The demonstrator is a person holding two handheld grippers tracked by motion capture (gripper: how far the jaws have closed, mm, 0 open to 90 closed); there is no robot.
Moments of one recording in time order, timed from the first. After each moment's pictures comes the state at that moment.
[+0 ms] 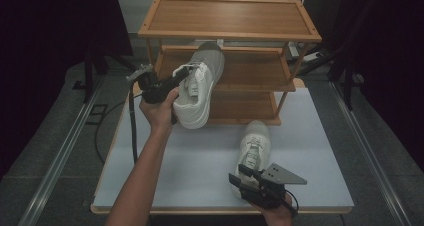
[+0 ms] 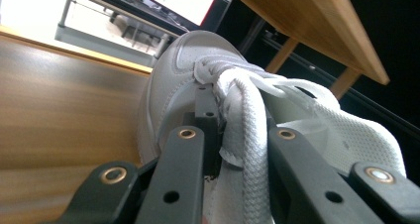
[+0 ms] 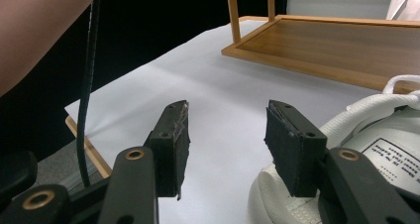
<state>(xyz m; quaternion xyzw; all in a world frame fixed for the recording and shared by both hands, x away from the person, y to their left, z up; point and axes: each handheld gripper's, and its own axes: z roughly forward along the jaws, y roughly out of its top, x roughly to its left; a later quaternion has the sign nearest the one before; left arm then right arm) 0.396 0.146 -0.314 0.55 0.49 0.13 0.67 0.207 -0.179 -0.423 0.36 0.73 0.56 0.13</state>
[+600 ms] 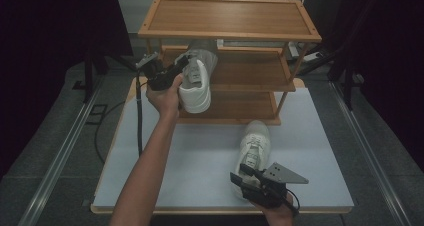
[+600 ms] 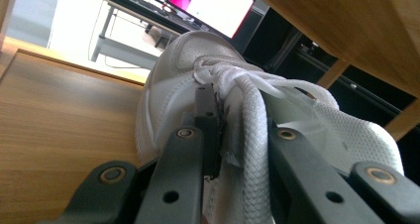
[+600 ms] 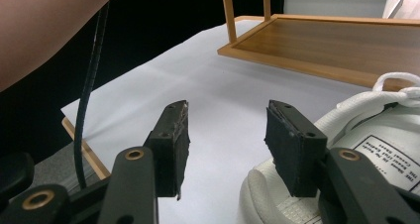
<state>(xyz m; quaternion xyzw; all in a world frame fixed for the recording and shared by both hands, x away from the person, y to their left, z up) 0.437 0.137 -0.312 0.52 0.53 0.17 0.65 0.209 -0.182 -0.424 0.37 0.73 0.56 0.13</state>
